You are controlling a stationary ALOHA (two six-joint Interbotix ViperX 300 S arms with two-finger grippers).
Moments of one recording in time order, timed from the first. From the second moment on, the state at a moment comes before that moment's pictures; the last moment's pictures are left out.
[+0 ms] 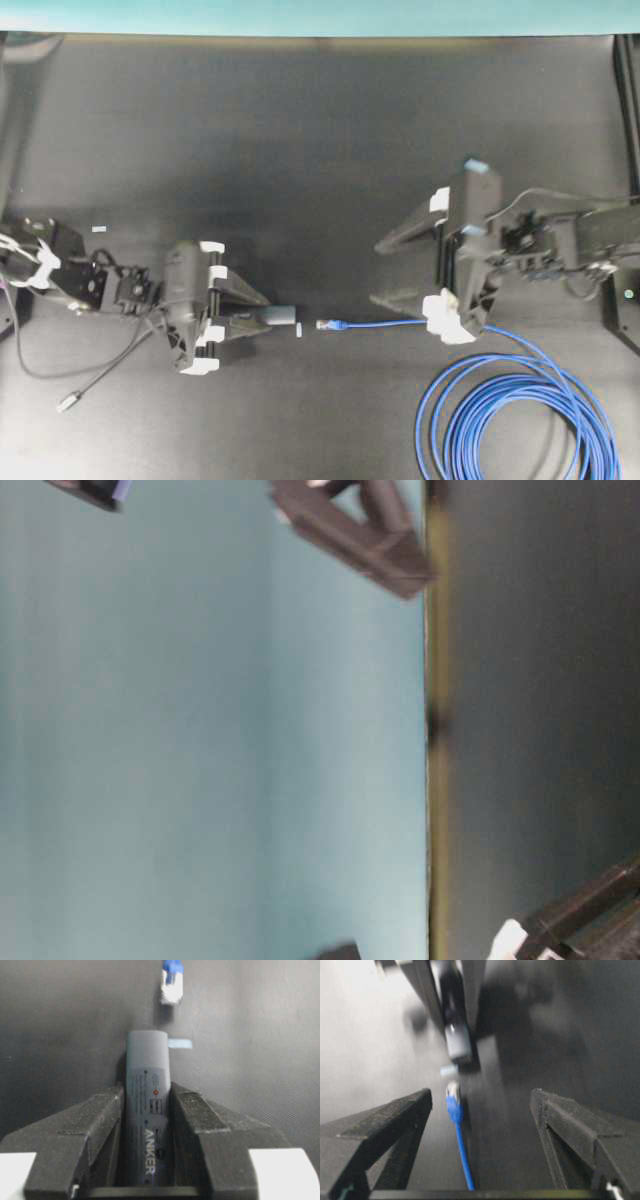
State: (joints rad) left arm -0.08 0.26 0.99 0.04 -0.89 -0.13; right arm 0.08 -0.19 0.91 0.06 -0.17 0.19
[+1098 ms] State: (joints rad) left arm -0.08 0.06 0.89 0.04 -0.42 -0.13; right arm 0.17 0.26 0.79 0.06 -0.39 0.19
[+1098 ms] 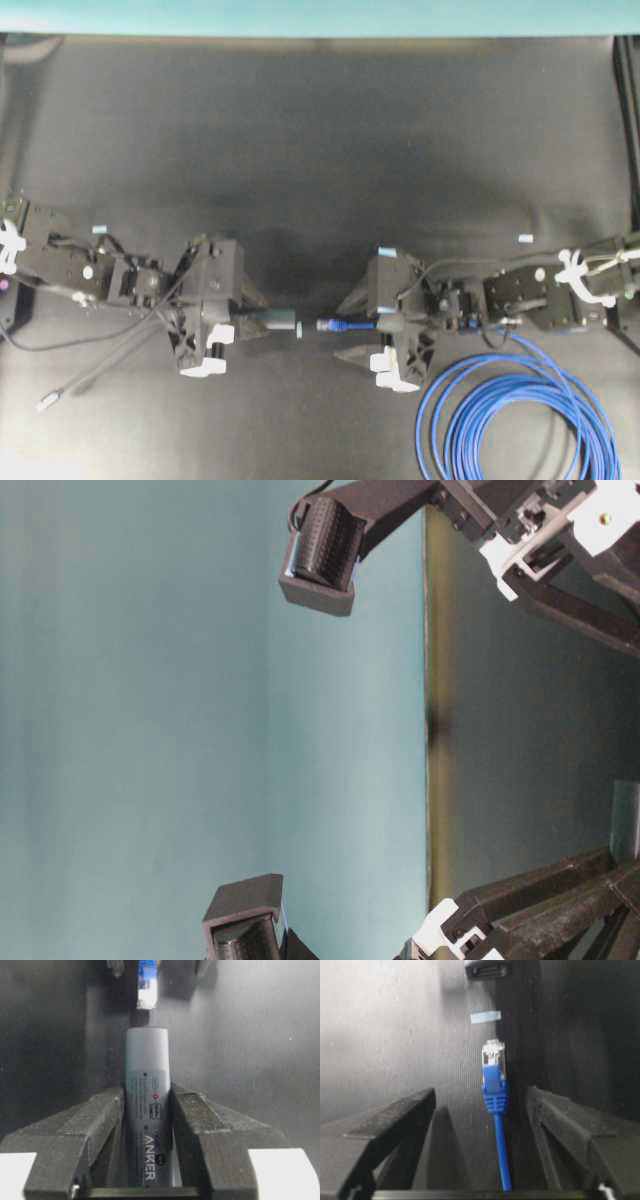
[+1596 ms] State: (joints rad) left arm -0.09 0.06 0.88 0.04 -0.40 -0.14; right arm 0.16 0.24 0.79 0.06 -0.36 0.21
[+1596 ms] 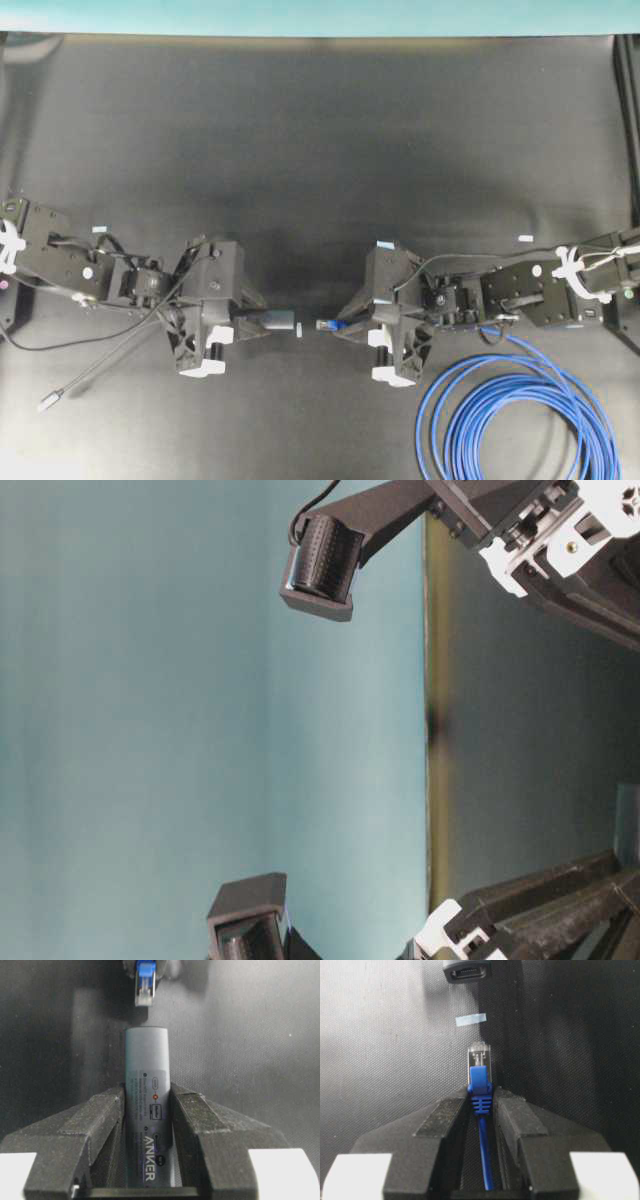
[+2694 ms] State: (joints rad) left arm -0.09 0.05 0.82 0.04 -0.30 -0.10; right arm 0.16 0.17 0.72 0.06 -0.21 0.21
